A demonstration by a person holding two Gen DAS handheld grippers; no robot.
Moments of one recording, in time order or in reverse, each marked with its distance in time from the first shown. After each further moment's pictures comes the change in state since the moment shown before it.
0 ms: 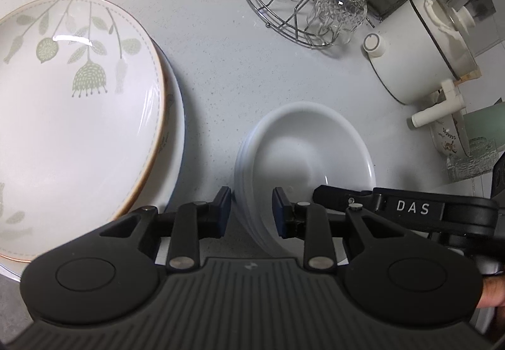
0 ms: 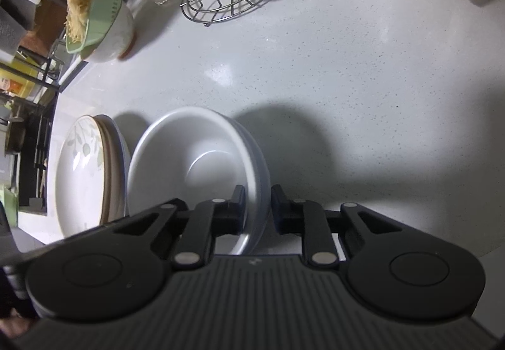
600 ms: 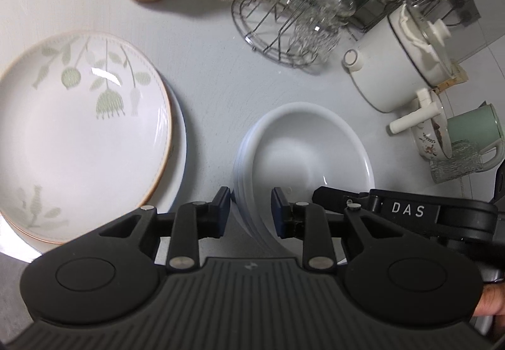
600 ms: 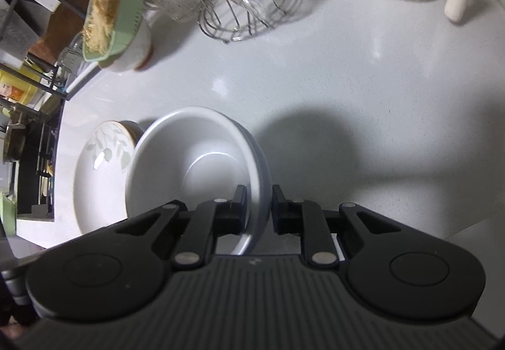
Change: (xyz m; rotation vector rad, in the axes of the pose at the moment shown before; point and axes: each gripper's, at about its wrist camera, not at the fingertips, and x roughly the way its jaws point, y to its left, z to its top) left arm -0.057 -0.009 0.003 0.022 -0.040 -0.015; right arm -0.043 0.032 -0.009 0.008 -0.055 -0.038
